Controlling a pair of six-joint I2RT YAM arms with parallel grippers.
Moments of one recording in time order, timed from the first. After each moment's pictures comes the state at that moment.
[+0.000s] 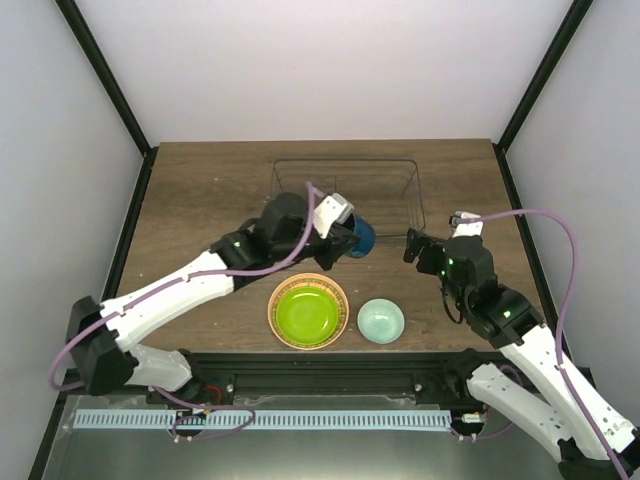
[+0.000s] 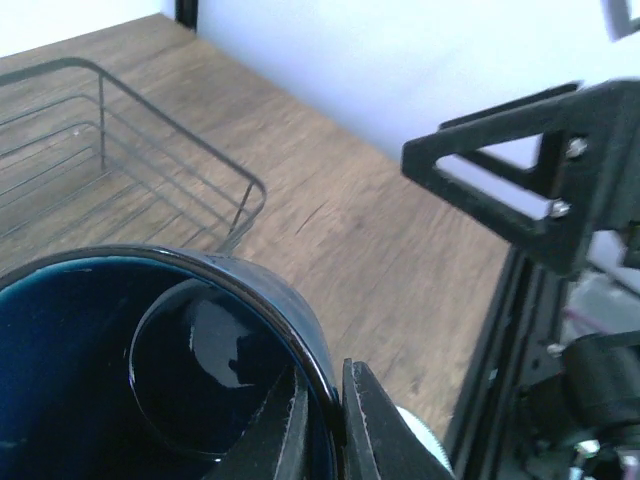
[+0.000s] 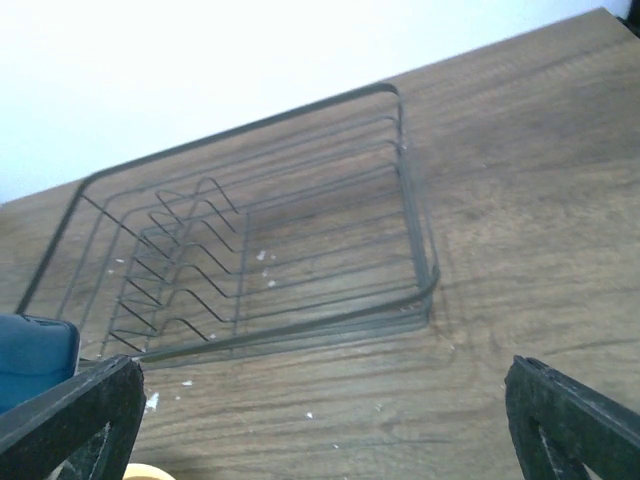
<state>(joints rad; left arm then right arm) -0.92 1.39 1.22 -0.29 0.21 -0.21 0.58 0.67 0.82 -0.63 0.41 0.58</state>
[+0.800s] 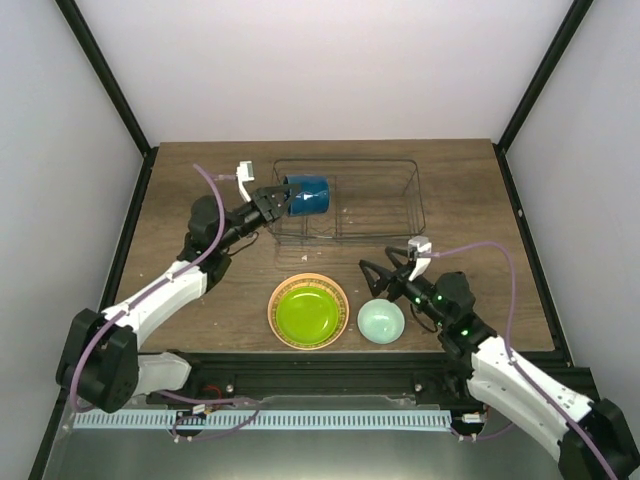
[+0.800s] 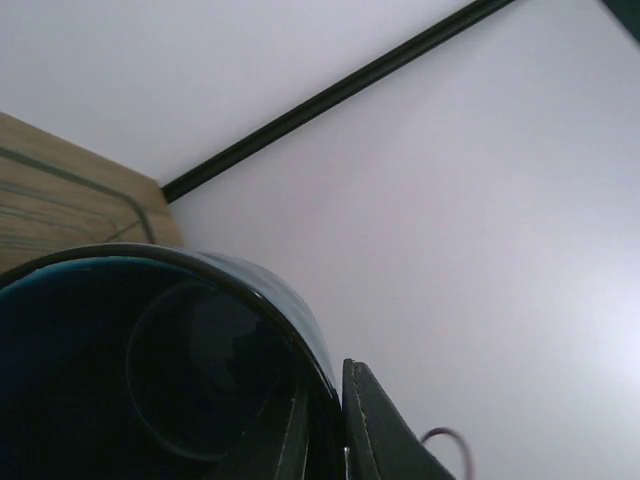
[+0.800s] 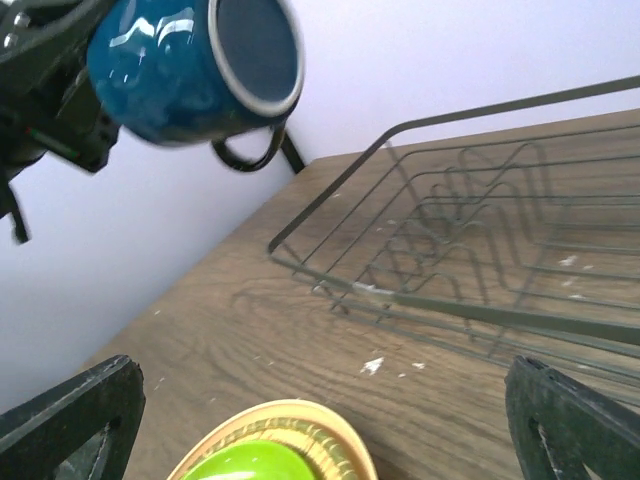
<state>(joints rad) -0.44 1.26 0.76 0.62 0.52 -1.11 0.58 0.62 0.23 0.33 -0.15 0.45</state>
